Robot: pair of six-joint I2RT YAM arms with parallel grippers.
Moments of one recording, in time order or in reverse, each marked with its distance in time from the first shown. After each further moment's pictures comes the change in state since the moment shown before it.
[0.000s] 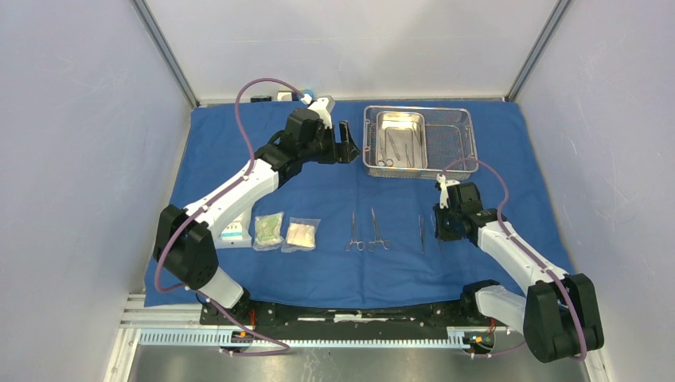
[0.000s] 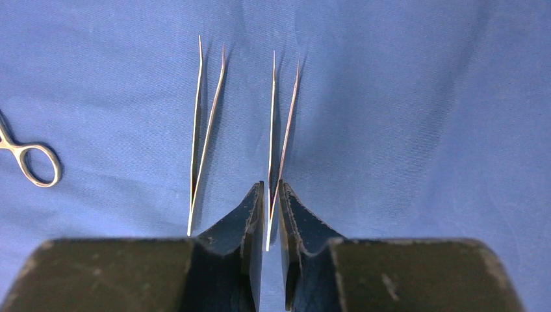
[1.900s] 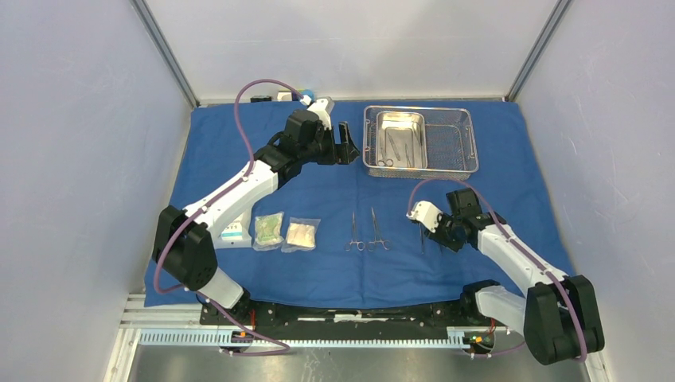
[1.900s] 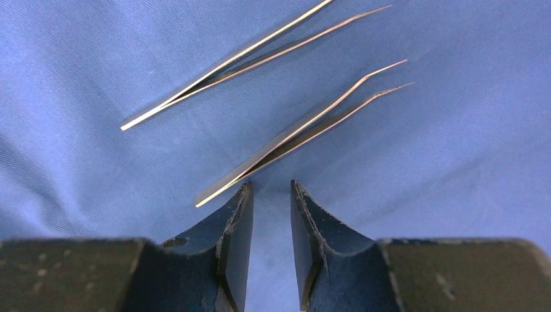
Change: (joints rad) left arm 0.000 -0.009 -0.015 0.006 -0.004 0.001; right arm 0.002 -0.018 -0.032 -0.090 -0.109 -0.952
